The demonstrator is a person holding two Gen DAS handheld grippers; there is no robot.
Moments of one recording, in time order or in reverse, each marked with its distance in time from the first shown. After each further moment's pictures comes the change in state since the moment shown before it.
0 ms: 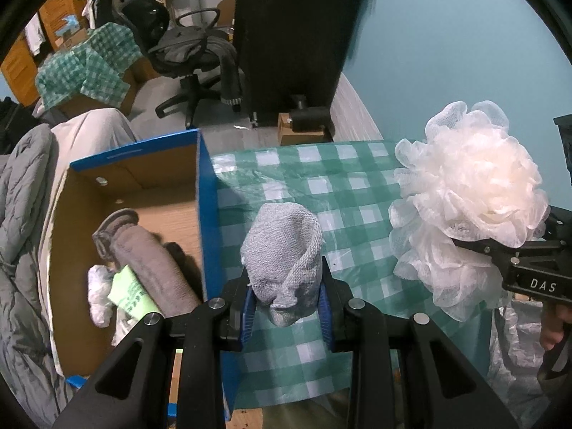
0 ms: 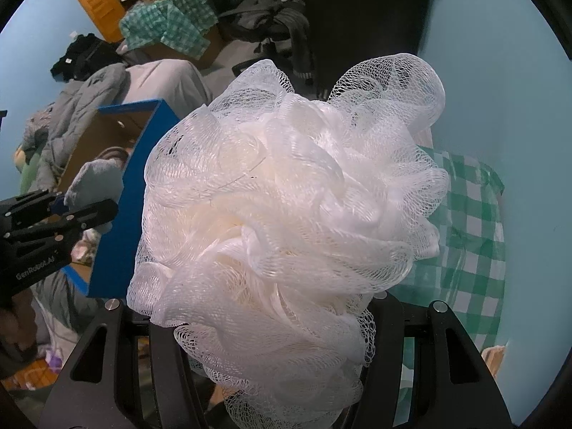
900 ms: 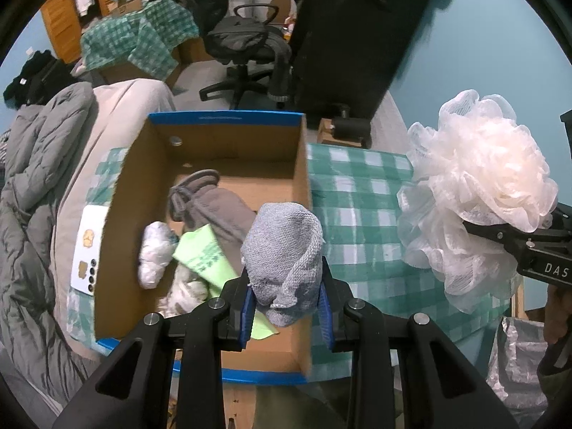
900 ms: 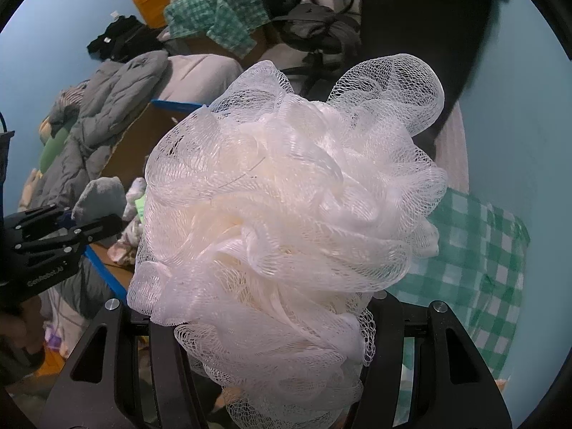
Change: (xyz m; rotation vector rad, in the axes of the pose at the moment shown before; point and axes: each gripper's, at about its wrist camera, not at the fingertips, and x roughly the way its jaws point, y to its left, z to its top) left arm -0.033 0.090 -0.034 -0.173 -0.016 0.060; right arm 0.010 0.082 0.036 -0.147 -0.010 0.078
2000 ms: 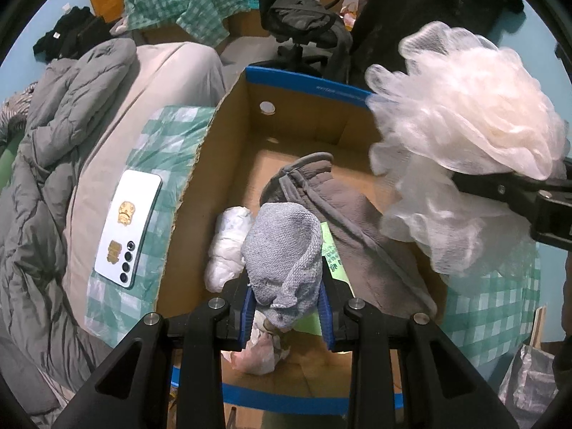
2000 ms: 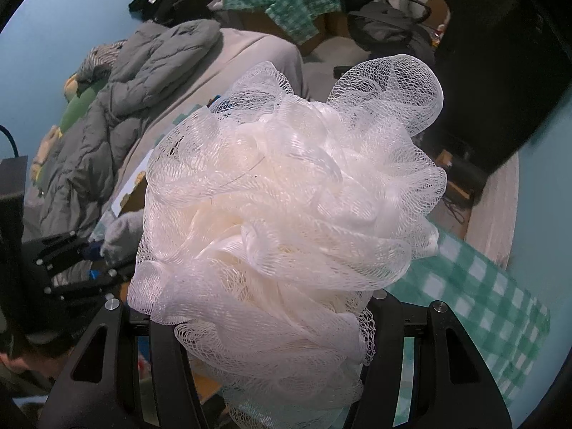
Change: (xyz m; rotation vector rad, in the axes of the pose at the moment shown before) left arm 0.046 0.107 0.004 -0.148 0.071 0.083; right arm 0.089 0.113 0.086 -0.202 0.083 0.074
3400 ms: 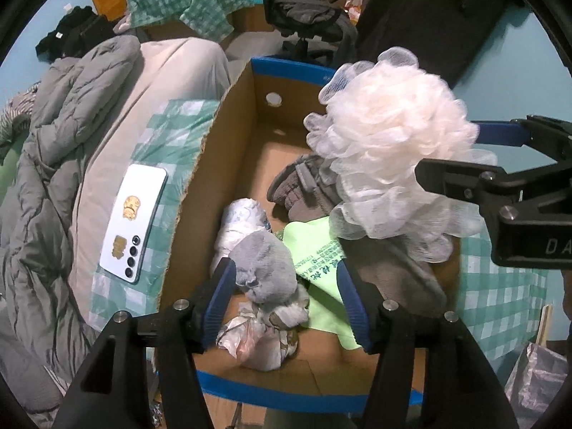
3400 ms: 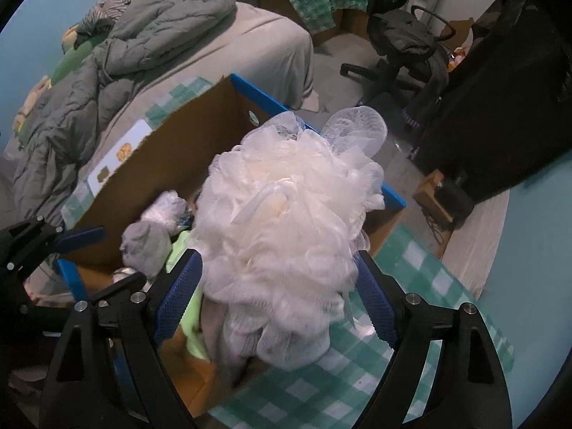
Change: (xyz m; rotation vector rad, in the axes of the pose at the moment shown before) left arm -0.004 -0.002 -0.004 0.009 0.009 0.030; right arm 0.013 0.023 0.019 -0.135 0.063 -0.092
